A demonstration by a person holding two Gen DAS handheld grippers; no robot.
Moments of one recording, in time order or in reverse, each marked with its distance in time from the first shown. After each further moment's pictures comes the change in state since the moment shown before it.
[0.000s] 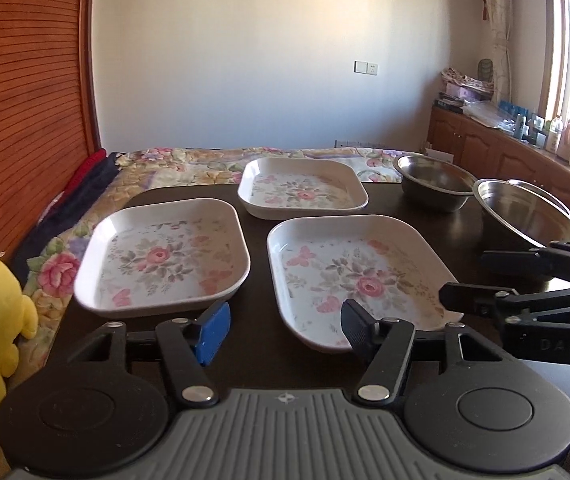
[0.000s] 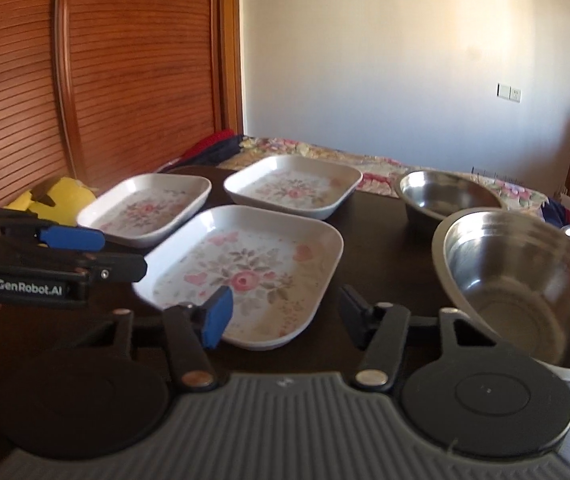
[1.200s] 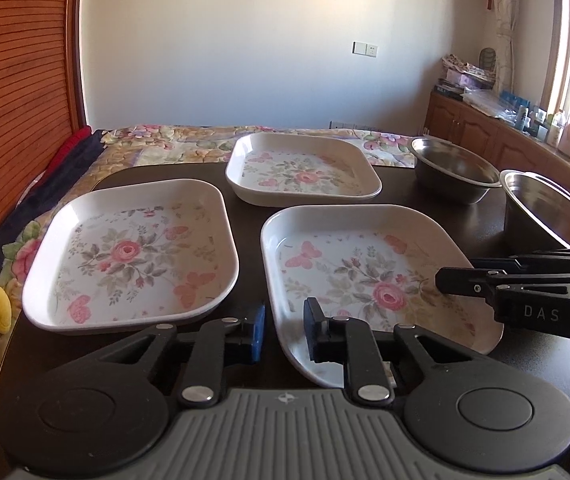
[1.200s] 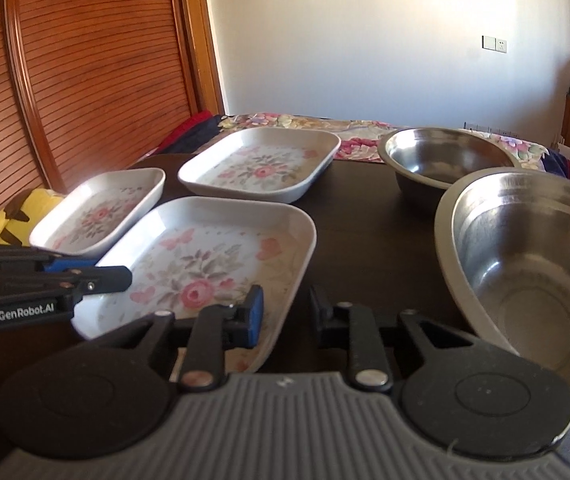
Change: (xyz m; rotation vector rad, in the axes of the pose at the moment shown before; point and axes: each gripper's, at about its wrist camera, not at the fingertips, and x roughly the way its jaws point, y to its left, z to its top) left arm 0.050 0.006 0.008 -0.019 0.064 -0.026; right arm 0.044 -0.028 0.006 0.112 0.078 -0.002
